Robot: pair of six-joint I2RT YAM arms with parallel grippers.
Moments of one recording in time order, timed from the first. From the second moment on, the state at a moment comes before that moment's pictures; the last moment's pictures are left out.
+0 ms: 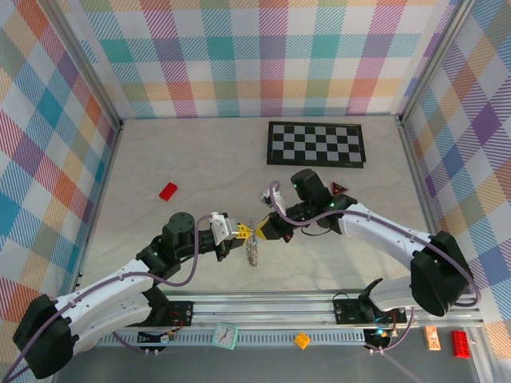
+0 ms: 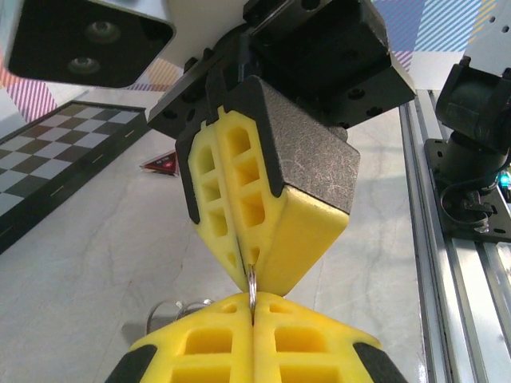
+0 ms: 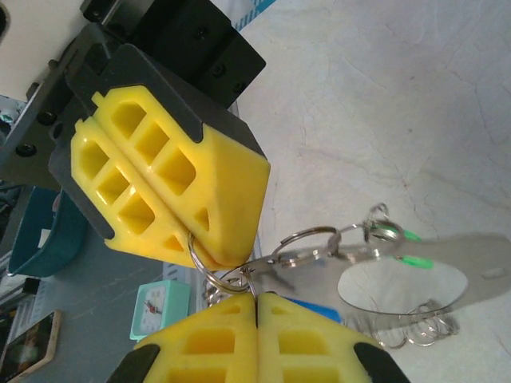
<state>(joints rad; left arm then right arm) -0.74 0.83 0.37 0.24 0.49 0.21 0.71 1.37 0.89 -0.32 -0.92 0.01</state>
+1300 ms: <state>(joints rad) -0.74 0.86 0.36 0.32 0.48 0.10 0.89 1.20 0.59 0.11 -0.41 -0.27</state>
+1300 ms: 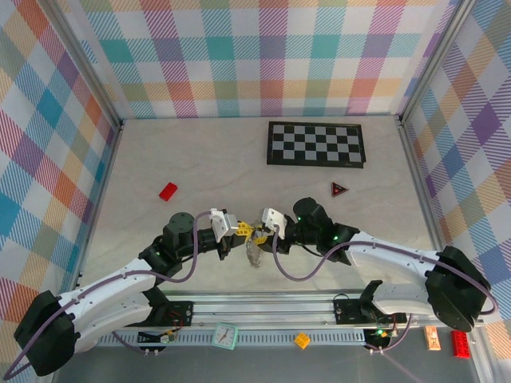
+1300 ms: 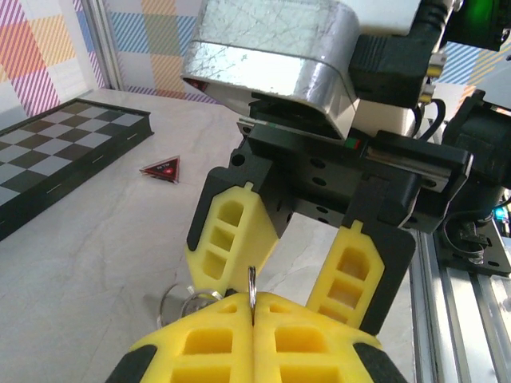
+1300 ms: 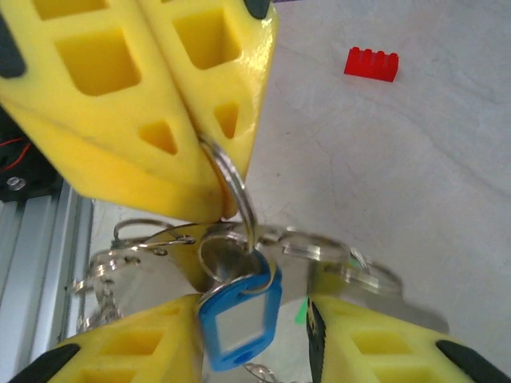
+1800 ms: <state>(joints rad) -0.74 0.87 0.36 0.32 0.48 0.10 0.90 1.20 0.56 0.18 -0.35 -0.27</state>
